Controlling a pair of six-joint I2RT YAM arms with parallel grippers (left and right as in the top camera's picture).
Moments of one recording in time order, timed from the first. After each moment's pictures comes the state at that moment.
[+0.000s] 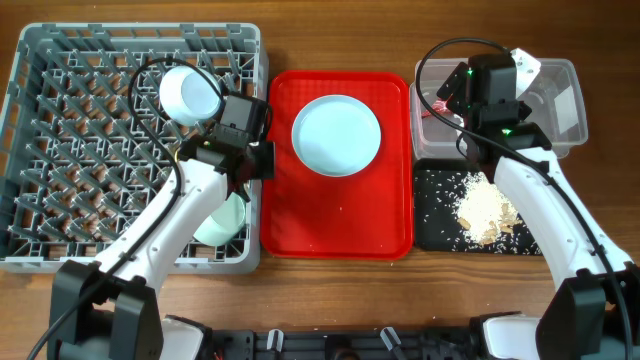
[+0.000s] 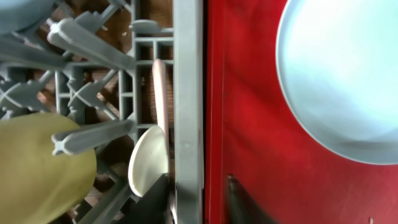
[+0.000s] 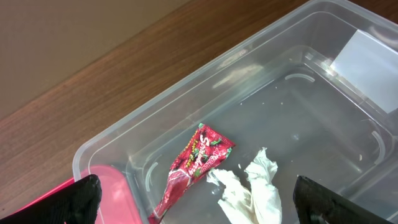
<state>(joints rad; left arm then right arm) -0.35 1.55 1.04 -0.65 -0.11 -0.29 0.13 1.52 1.07 -0.29 0.40 0.60</state>
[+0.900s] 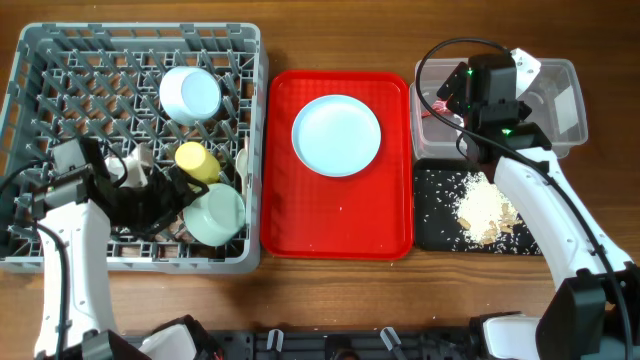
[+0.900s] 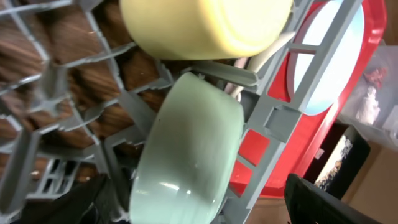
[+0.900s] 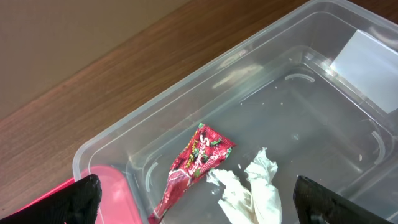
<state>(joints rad) 0.39 1.33 0.94 -1.07 0.54 -0.15 0.13 1.52 1.07 -0.29 0.40 0.60</state>
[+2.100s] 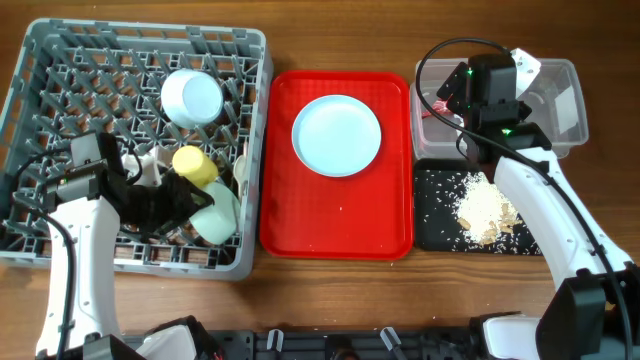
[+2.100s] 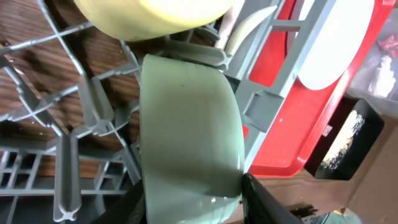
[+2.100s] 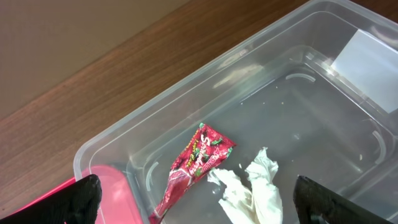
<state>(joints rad) 0.31 1.32 0.96 -1.12 0.52 -0.13 0.13 1.52 1.07 -0.29 0.40 0.60</state>
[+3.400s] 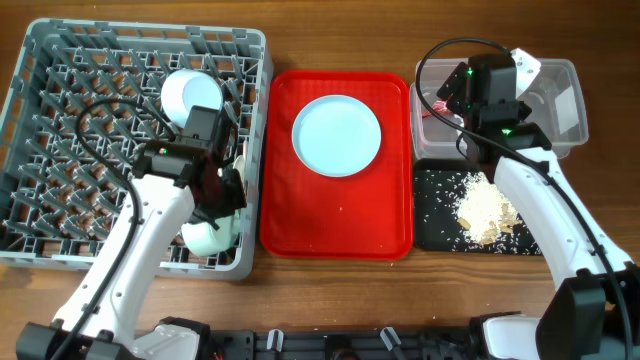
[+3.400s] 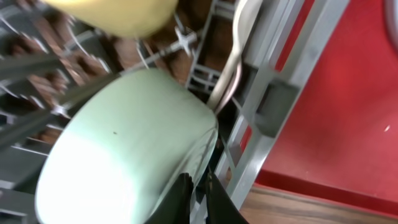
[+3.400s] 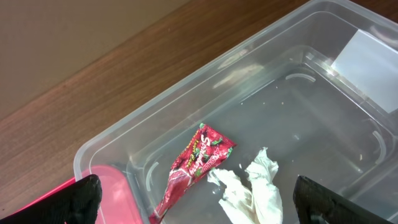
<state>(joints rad) -0.24 1.39 1.10 -1.17 -0.03 -0.48 0.13 1.52 1.07 -0.29 0.40 0.60</state>
